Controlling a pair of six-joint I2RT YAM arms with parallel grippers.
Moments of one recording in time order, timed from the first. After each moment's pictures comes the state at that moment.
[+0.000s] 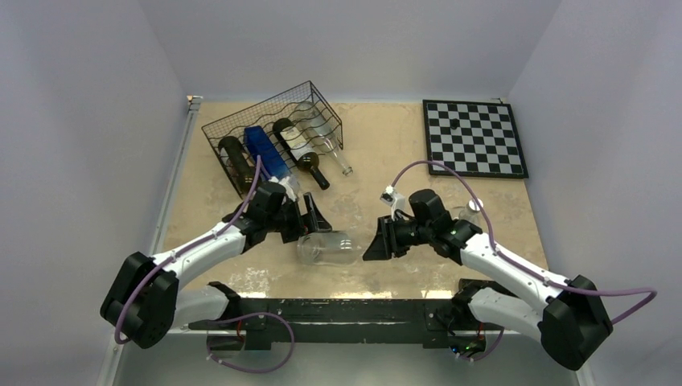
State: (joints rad) left arm -0.54 1.19 0.56 -0.13 0.32 -0.86; right arm 0.63 1.03 0.56 -0.27 -0.60 0.54
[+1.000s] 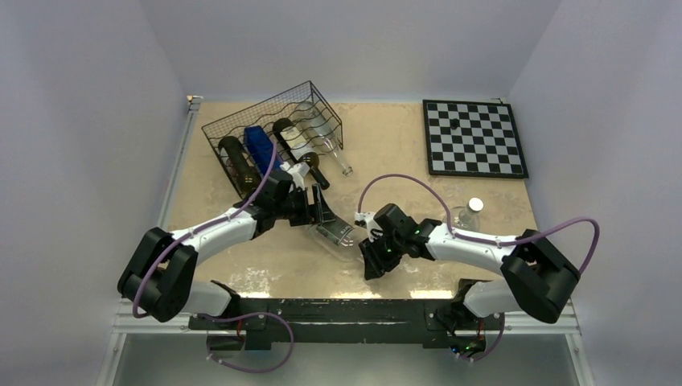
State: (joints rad) left arm -0.52 1.36 0.65 -0.01 0.38 -0.69; right arm 0.82 1.34 0.61 -0.34 -0.37 0.30
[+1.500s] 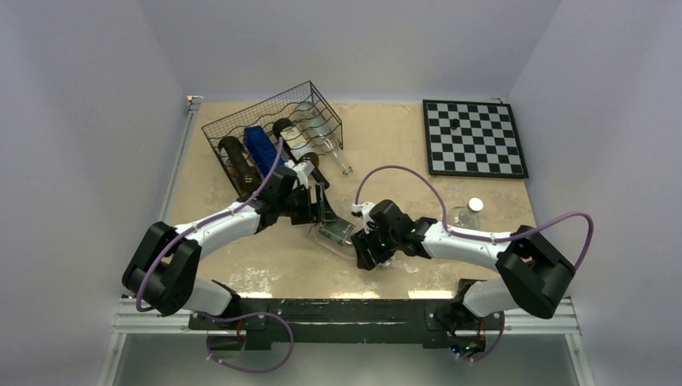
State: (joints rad) left arm -0.53 1.41 0.72 -0.09 0.38 -0.64; right arm 0.85 1.39 0.63 -0.22 -0.19 0.29
